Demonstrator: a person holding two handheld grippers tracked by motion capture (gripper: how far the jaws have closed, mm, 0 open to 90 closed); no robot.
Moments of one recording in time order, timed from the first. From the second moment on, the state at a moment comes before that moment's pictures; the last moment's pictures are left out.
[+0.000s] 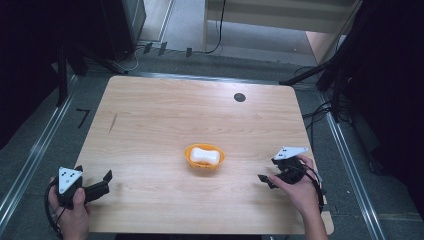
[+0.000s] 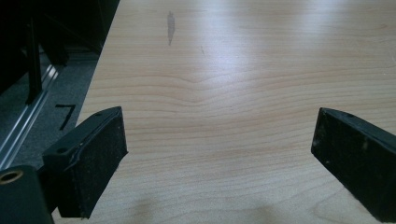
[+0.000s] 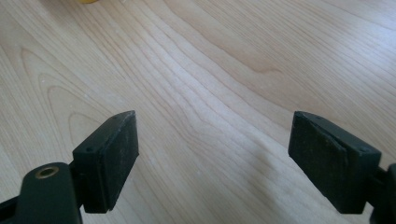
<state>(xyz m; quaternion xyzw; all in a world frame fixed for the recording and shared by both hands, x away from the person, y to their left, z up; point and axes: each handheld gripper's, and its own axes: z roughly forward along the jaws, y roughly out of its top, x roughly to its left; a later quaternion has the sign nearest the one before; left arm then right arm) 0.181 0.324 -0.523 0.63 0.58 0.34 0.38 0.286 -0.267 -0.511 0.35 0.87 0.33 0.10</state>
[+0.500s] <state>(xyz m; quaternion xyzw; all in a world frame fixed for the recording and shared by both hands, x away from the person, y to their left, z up) 0.180 0.323 -0.522 0.63 0.58 0.34 0.38 0.262 -0.304 -0.529 0.39 0.83 0.38 0.11</state>
